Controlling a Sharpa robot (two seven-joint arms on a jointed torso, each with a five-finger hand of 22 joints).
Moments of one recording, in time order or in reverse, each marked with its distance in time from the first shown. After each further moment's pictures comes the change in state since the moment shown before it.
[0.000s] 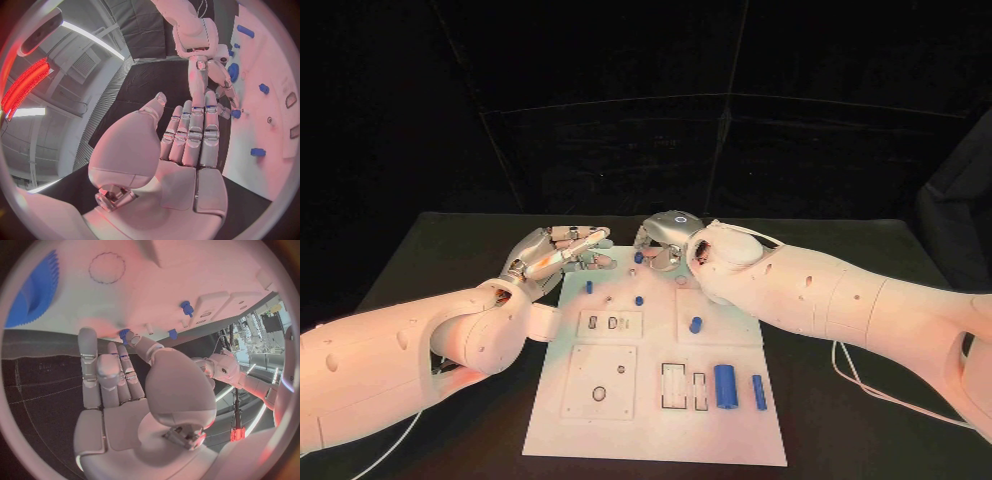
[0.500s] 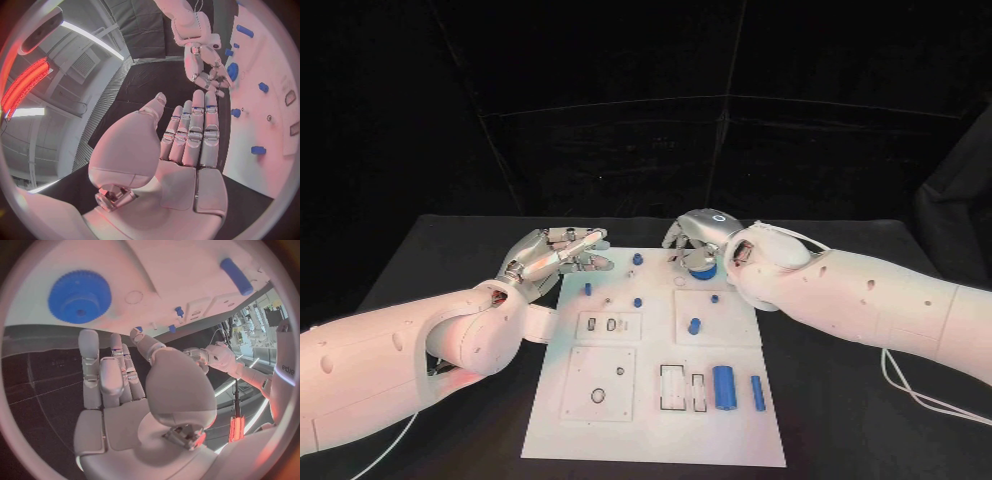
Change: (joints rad) left arm 0.001 -0.011 0.000 -0.003 0.001 0.011 -0.006; left_hand -0.004 0.004 0.000 0.000 0.000 0.000 0.000 0.000 0.000 0.000 0.000 0.000 0.000 -0.004 0.004 0.000 0.001 0.000 0.000 0.000 0.000 -0.001; right arm 0.006 -0.213 0.004 0.195 0.066 -0.044 -0.011; right_hand -0.001 -0.010 -0.093 0.049 0.014 0.022 -0.034 0.015 0.010 0.216 -0.055 0.176 0.069 0.014 -0.034 0.080 0.130 0.000 0.032 -0.030 0.034 0.051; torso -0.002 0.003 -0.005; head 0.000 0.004
